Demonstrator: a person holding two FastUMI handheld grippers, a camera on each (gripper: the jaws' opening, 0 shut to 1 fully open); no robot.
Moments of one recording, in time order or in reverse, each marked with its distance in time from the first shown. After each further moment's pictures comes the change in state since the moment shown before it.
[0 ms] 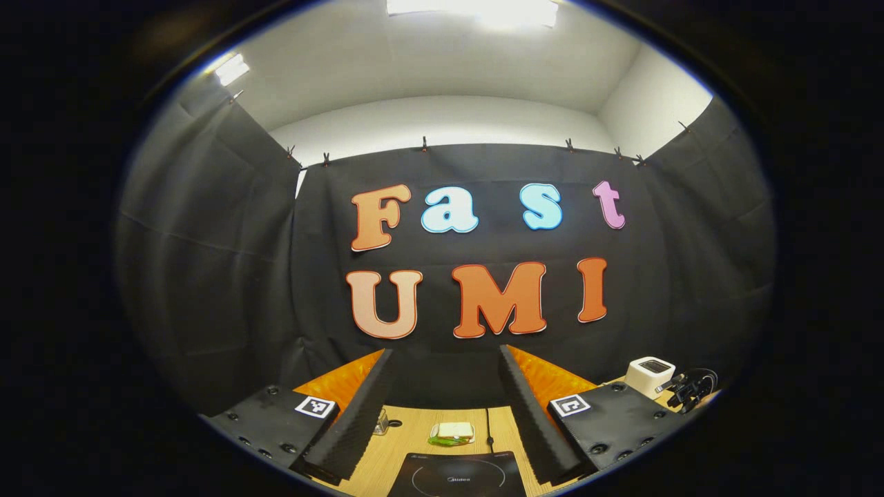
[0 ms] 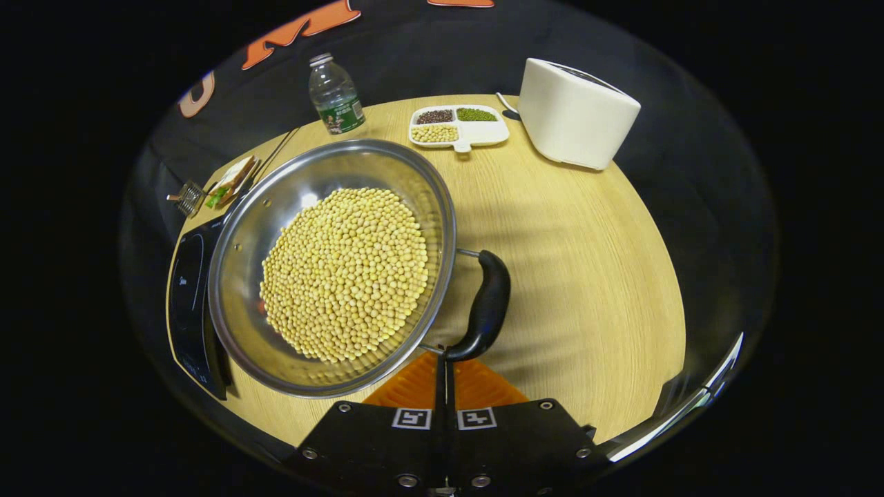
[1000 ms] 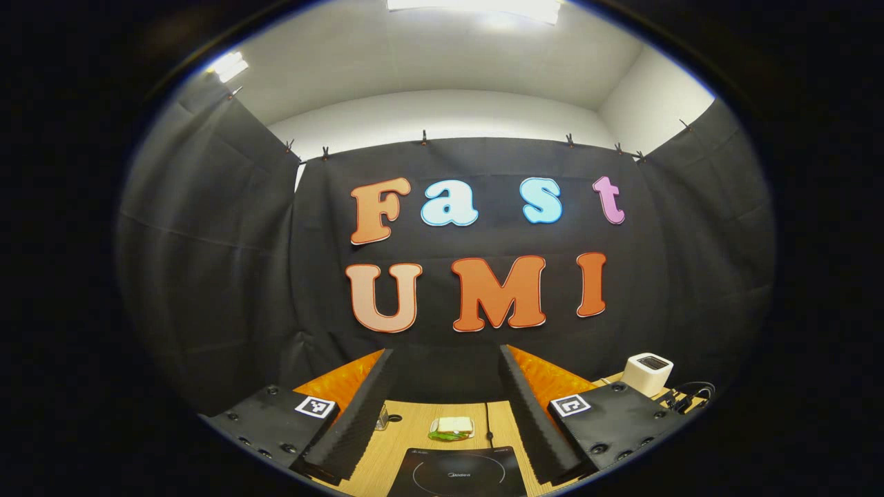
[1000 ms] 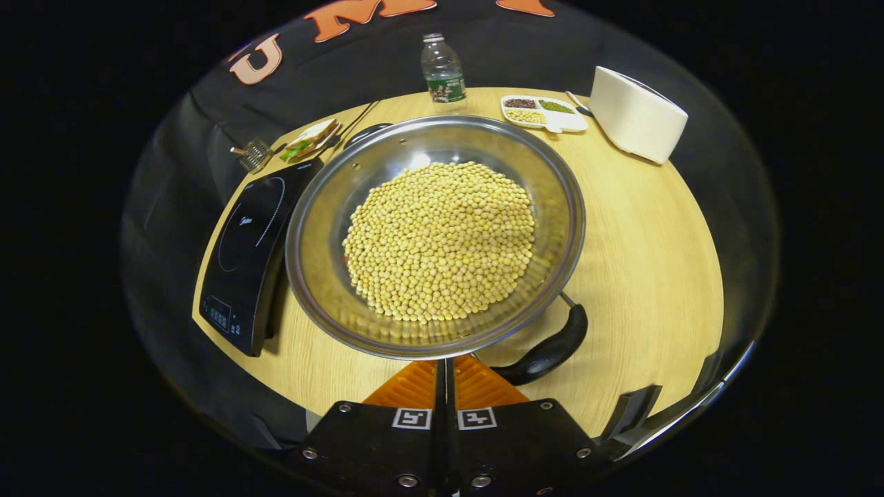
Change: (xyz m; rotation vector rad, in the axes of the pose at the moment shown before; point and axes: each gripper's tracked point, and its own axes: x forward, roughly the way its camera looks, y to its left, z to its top) left arm -0.002 0.004 -0.007 -0.005 0.040 -0.003; right arm -0.032 0.087 -0.064 -0.119 0.030 0.166
